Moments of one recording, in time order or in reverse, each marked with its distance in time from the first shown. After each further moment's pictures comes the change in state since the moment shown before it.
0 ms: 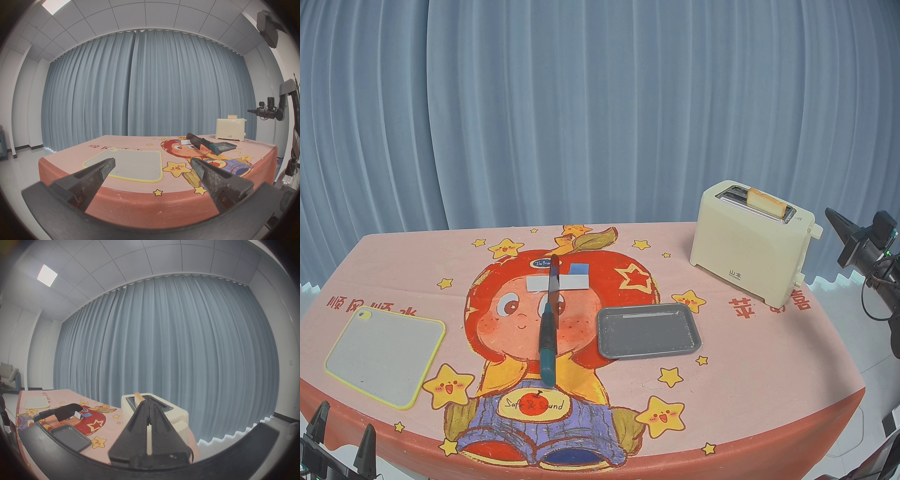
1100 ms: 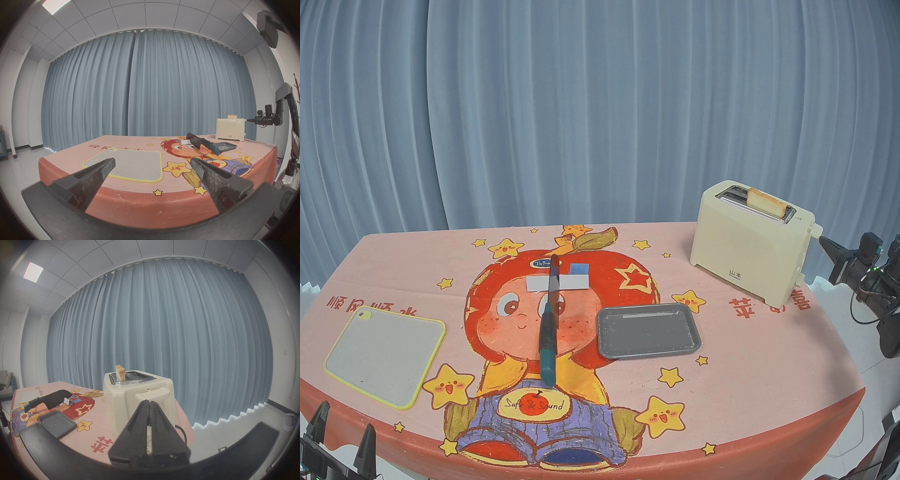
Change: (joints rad) left arm 0.000 0.000 0.000 0.000 0.000 0.000; right arm -0.070 0.162 0.002 -0.002 0.002 -0.015
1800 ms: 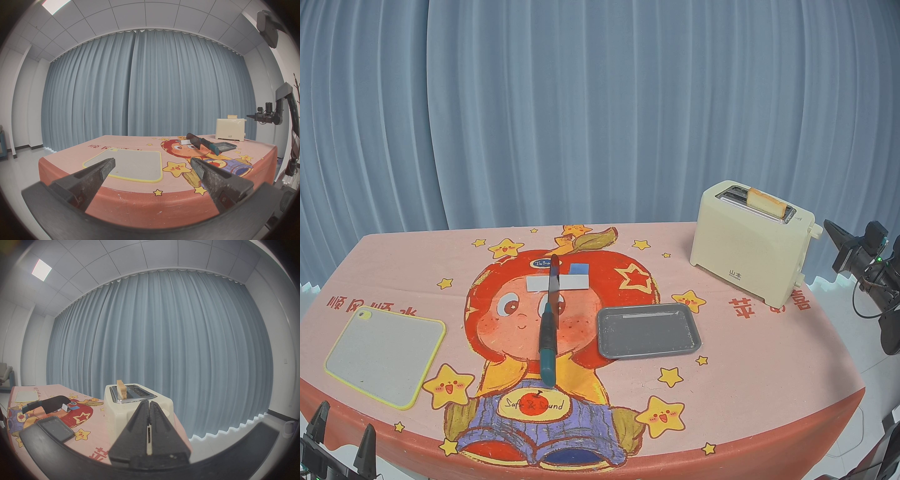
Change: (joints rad) left arm 0.000 0.000 0.000 0.000 0.000 0.000; right arm 0.007 -0.013 -0.022 -0.077 -0.006 -0.001
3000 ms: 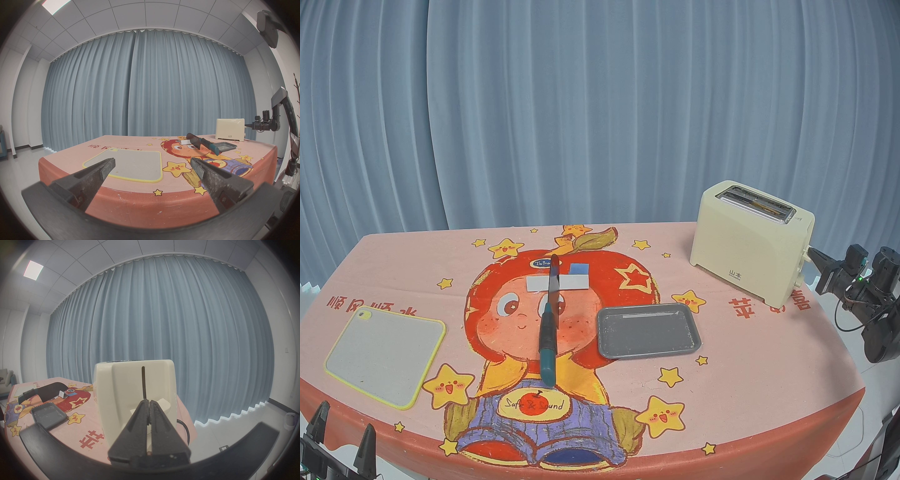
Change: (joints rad) left arm 0.000 0.000 0.000 0.000 0.000 0.000; right arm 0.007 0.182 0.018 -0.052 -0.002 -0.013
